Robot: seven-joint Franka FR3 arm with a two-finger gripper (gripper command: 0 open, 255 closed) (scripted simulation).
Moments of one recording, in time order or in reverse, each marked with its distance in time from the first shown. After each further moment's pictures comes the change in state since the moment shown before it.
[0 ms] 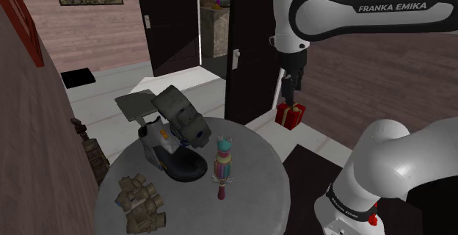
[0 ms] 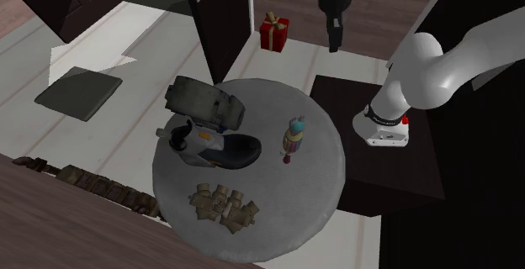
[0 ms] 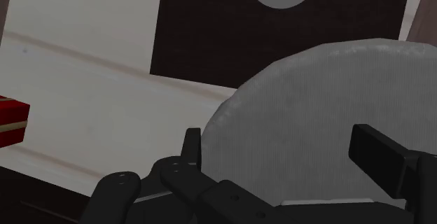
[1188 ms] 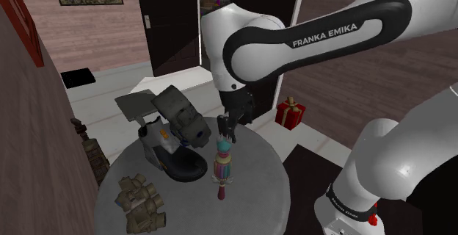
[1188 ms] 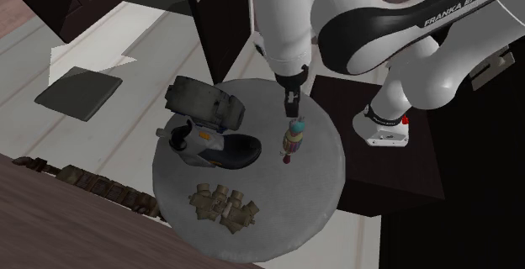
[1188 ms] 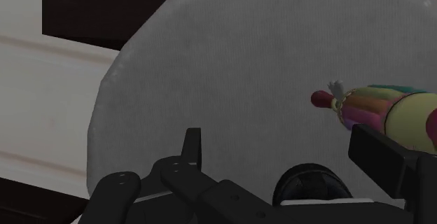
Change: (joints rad) arm 0.081 0.360 0.301 0.109 0.192 0.257 0.424
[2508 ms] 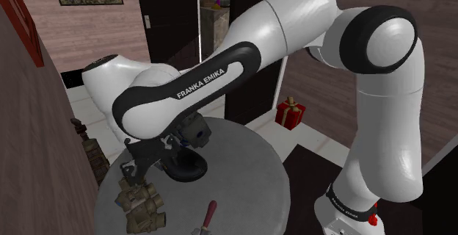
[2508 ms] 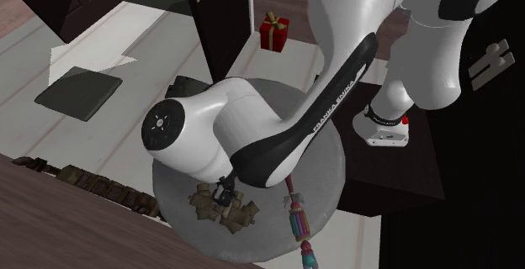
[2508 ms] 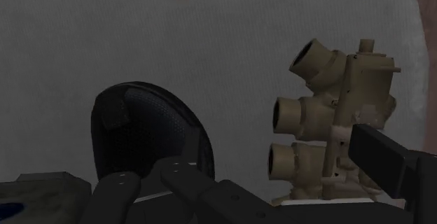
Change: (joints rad) arm 0.167 0.769 0.161 0.595 -0.247 0.135 0.549
